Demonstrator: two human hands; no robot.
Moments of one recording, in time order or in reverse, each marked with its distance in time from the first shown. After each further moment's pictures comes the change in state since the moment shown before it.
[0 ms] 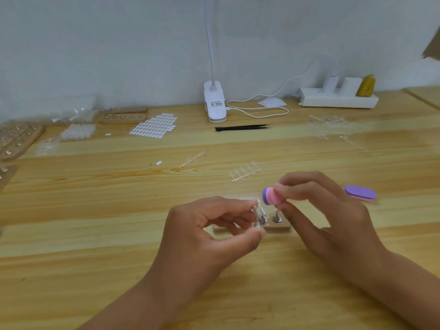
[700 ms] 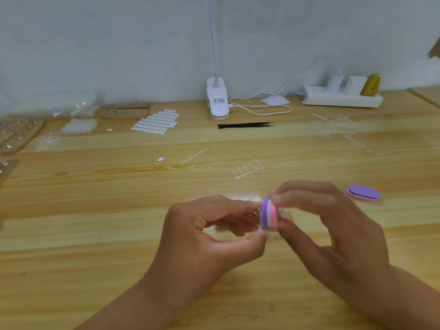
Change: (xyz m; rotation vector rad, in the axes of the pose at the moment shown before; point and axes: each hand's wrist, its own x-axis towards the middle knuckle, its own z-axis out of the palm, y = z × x) left_hand -0.001 0.008 -0.003 0.031 -0.014 0.050; right_hand -0.001 -0.015 0.005 0.080 0.013 -0.100
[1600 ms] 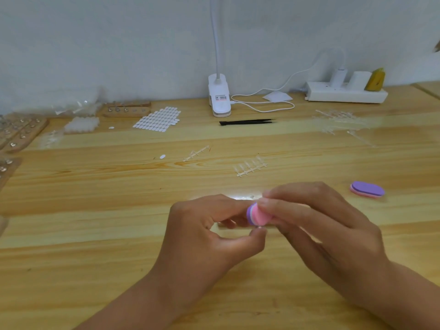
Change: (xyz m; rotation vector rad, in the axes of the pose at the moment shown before) left_hand 0.000 -0.003 0.001 0.223 0.024 0.071; right_hand -0.003 0.002 0.001 -0.085 -0.049 -0.051
